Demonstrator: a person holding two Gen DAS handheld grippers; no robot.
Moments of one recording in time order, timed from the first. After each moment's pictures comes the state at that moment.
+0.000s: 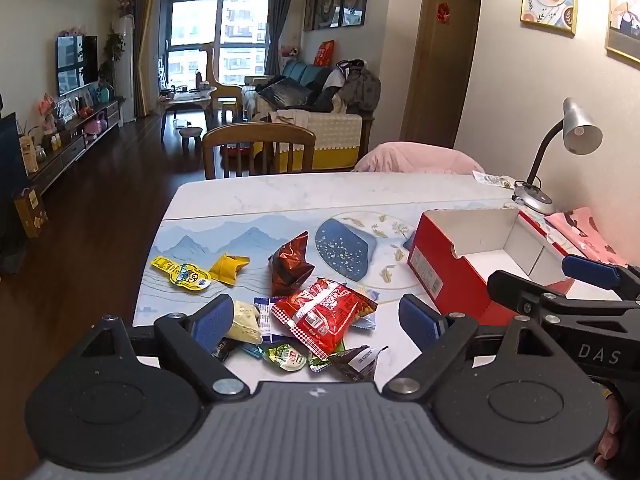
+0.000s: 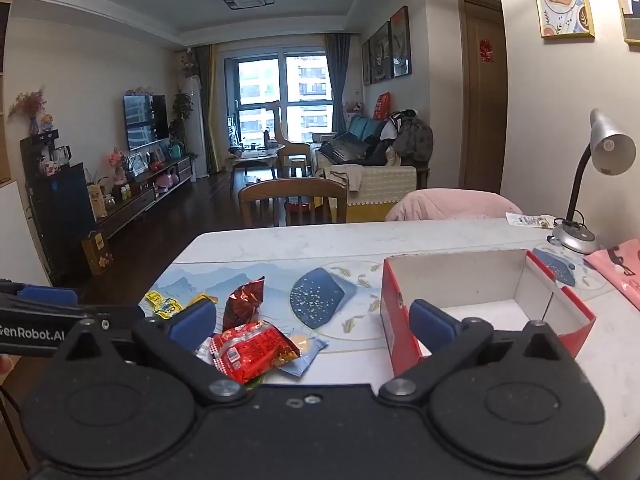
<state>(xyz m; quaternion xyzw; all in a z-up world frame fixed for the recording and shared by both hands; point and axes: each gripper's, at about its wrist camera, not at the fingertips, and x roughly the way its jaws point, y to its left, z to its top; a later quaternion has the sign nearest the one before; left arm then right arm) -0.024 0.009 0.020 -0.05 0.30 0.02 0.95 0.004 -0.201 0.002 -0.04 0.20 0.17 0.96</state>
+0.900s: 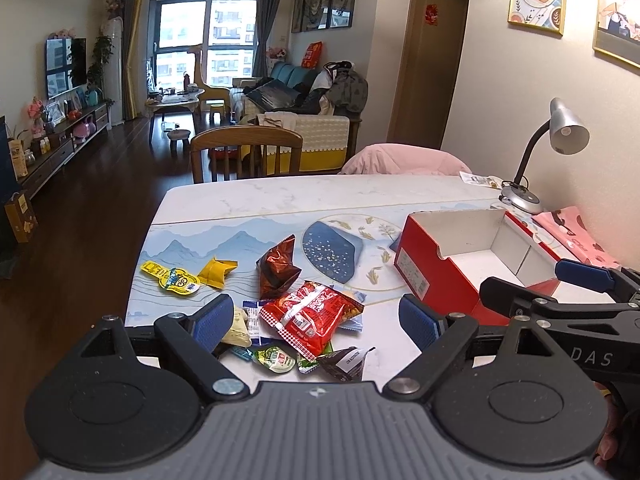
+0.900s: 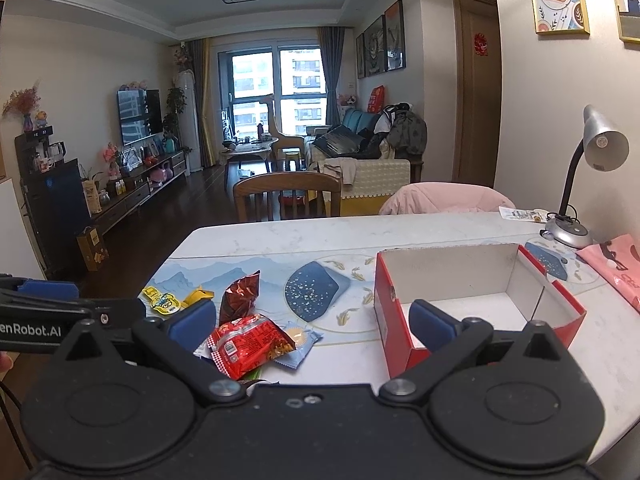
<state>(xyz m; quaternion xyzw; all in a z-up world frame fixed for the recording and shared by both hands) -0.027 0.007 0.028 -0.05 0.30 0.00 0.95 0.000 -0.205 0.008 -0.04 0.22 0.16 0.96</state>
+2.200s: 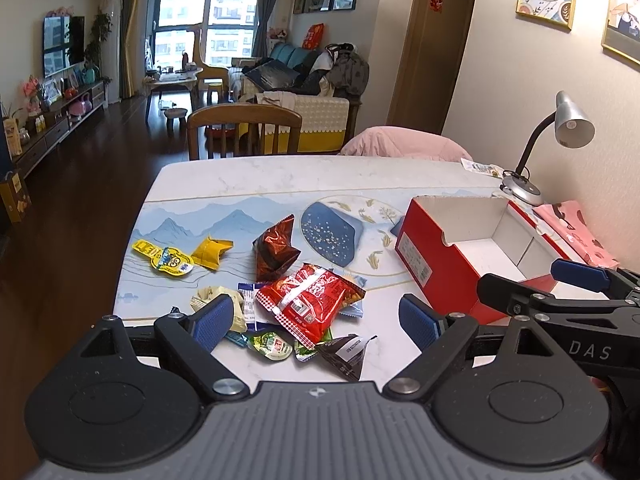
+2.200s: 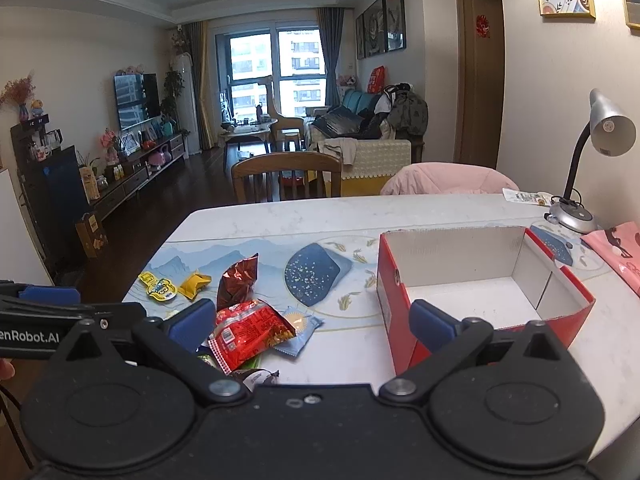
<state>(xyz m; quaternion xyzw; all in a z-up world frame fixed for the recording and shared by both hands) -0.012 0.015 0.010 -0.07 0.32 0.00 0.94 0.019 -0.197 -0.001 -0.04 0.25 0.16 0.95</state>
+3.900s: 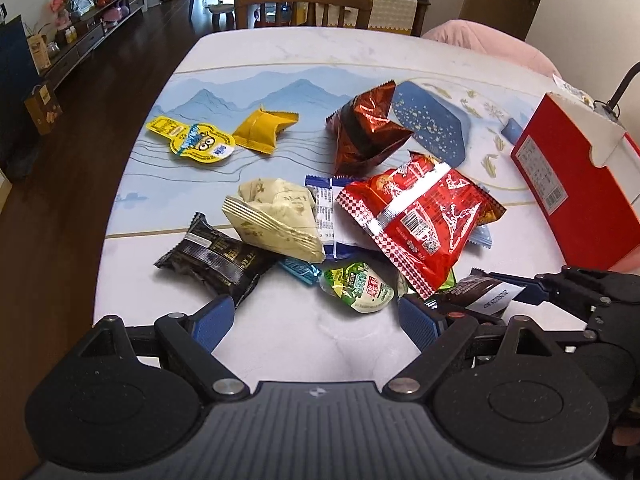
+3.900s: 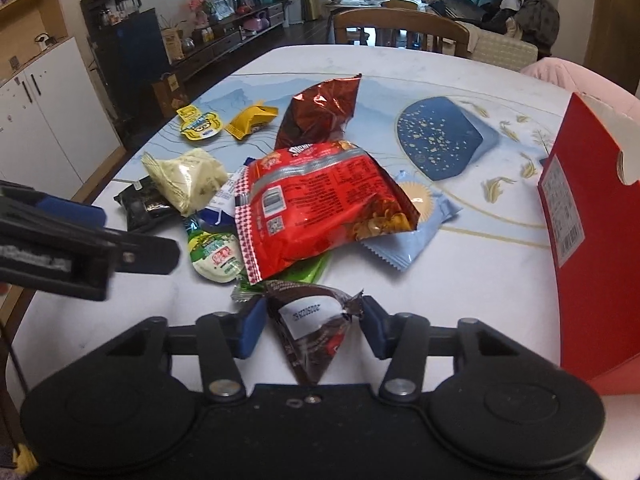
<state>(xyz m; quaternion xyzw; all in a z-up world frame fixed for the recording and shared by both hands) 0.082 0.060 -0.116 -0.09 0.48 0.07 0.87 0.124 -0.129 -0.146 -0.14 0.41 0.30 0.85</state>
